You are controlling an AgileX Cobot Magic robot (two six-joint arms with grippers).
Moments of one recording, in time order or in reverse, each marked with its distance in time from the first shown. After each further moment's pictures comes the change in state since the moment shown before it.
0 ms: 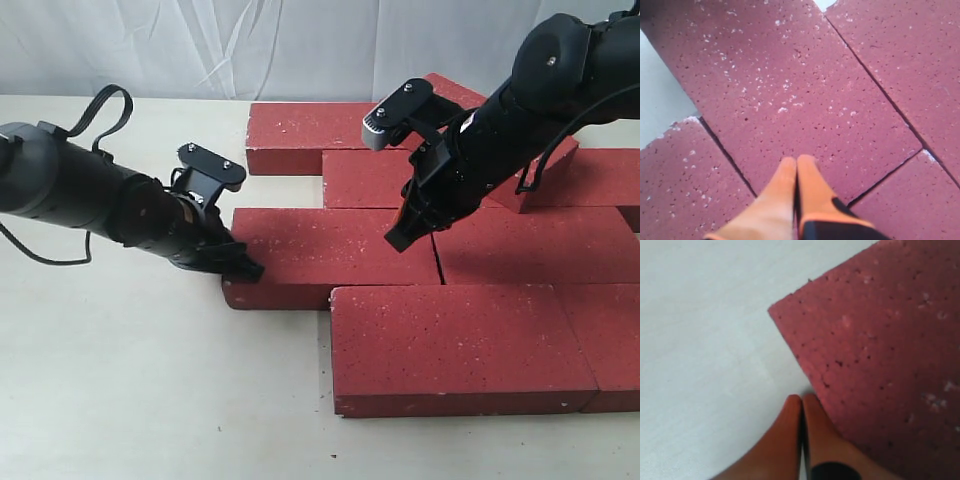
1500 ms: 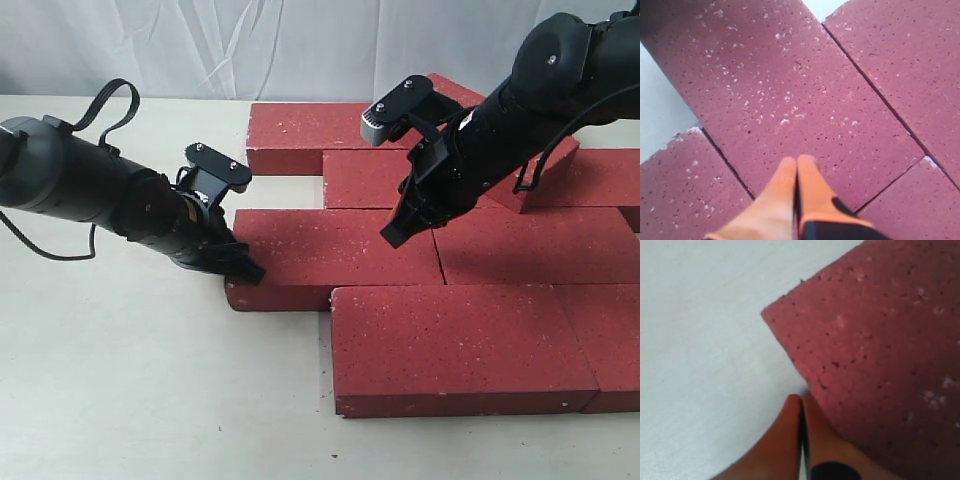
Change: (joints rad) left arm -0.011 0.002 -0.027 0.042 0.061 -0.004; right arm 0.000 0.000 0.000 0.026 -0.015 0.000
